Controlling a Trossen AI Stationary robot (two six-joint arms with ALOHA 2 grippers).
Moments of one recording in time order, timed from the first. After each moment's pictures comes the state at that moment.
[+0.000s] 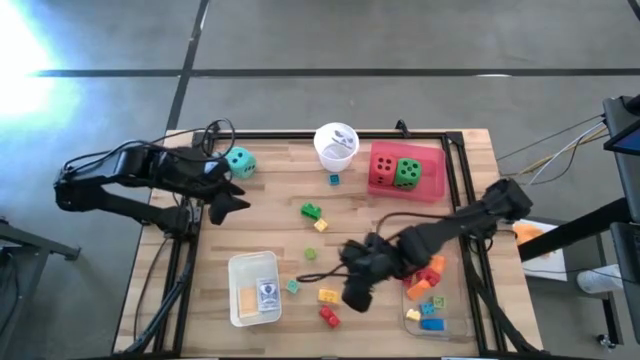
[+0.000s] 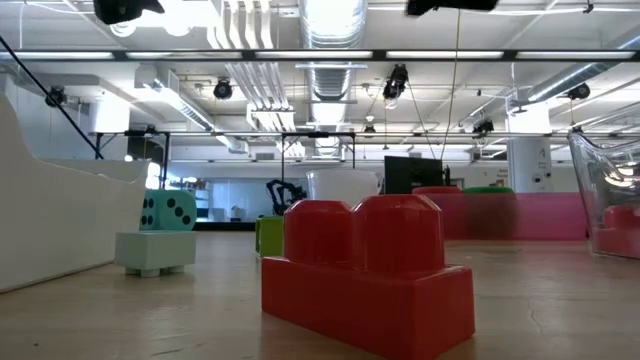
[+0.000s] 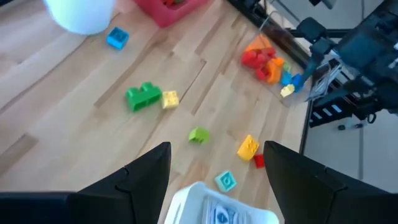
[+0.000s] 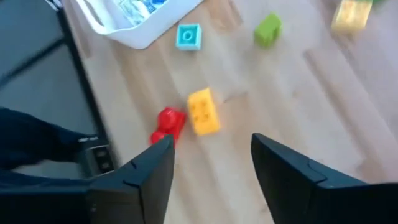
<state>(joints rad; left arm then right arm) 0.00 0.92 1.24 -1.04 -0.01 -0.66 0.45 1.77 1.64 -0.93 0.16 0.94</state>
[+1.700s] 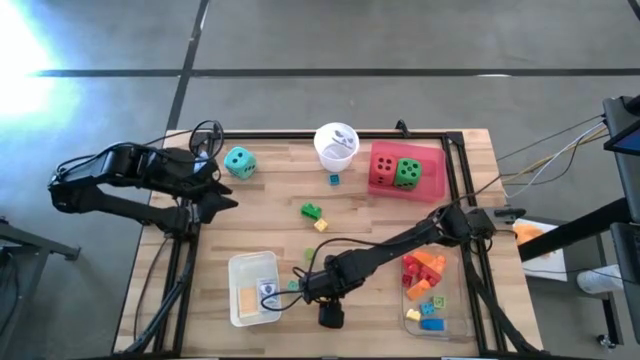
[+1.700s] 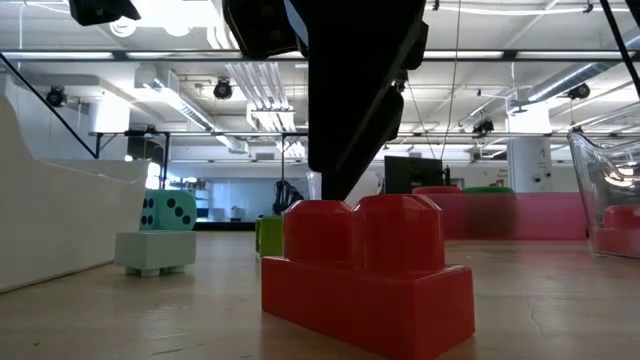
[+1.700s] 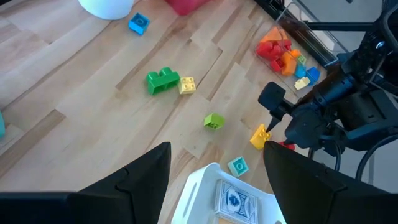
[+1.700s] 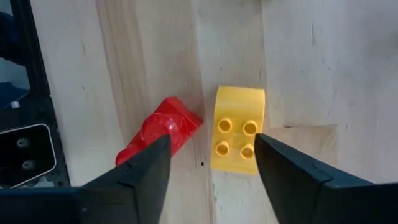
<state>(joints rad) 0.00 0.85 1.24 -1.16 -0.03 -0.68 0.38 2.26 1.91 -0.91 -0.13 0.57</state>
